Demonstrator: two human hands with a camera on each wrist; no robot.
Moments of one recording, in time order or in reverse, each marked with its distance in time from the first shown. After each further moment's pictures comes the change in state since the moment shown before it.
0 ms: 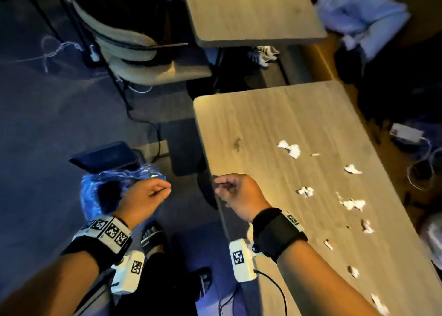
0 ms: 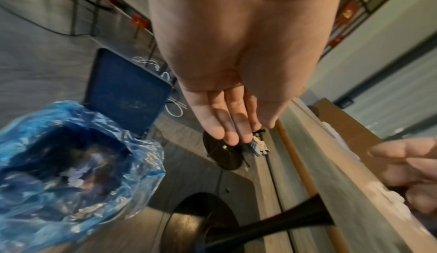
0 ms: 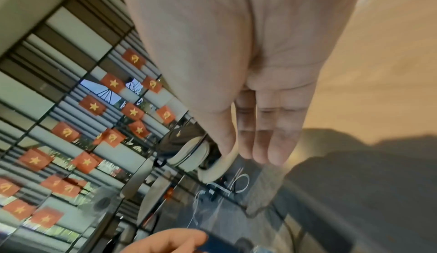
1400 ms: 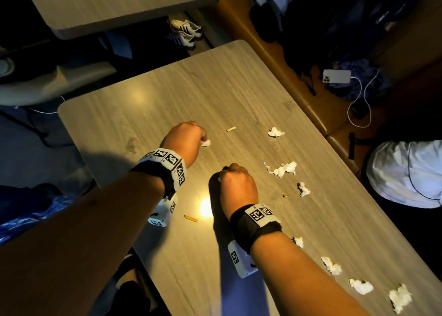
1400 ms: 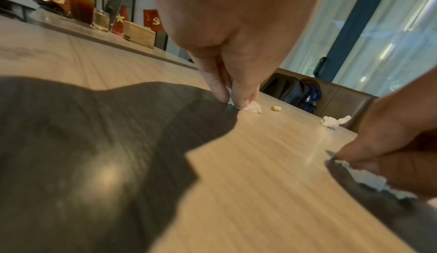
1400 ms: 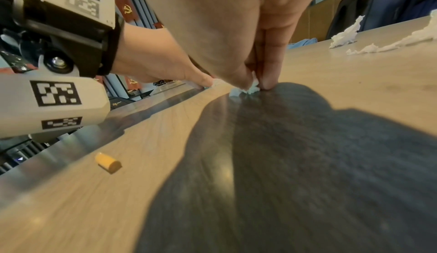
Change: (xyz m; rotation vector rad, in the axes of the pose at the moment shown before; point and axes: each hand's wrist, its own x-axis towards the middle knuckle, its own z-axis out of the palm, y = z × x) left_hand 0.161 0.208 0.227 0.866 -0.150 0.480; right_hand -0.011 0.100 -0.126 -0.664 0.251 0.164
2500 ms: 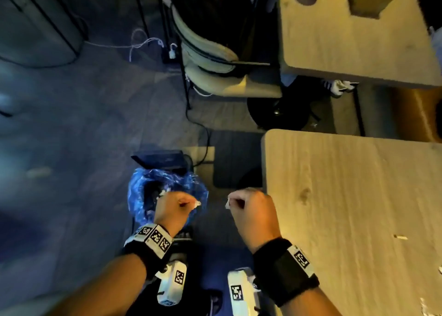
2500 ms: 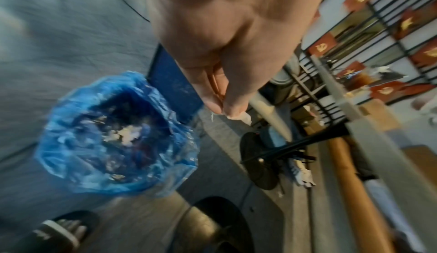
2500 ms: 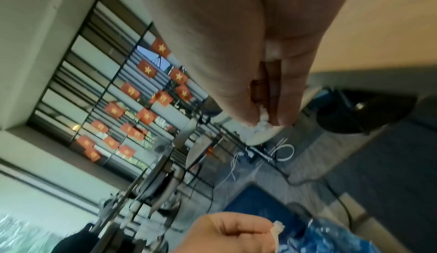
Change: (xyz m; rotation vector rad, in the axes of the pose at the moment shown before) left_hand -0.299 -0.276 0.026 -0.733 0.375 -0.882; right_hand 0.011 -0.301 0.069 0.240 -0.140 -0.563
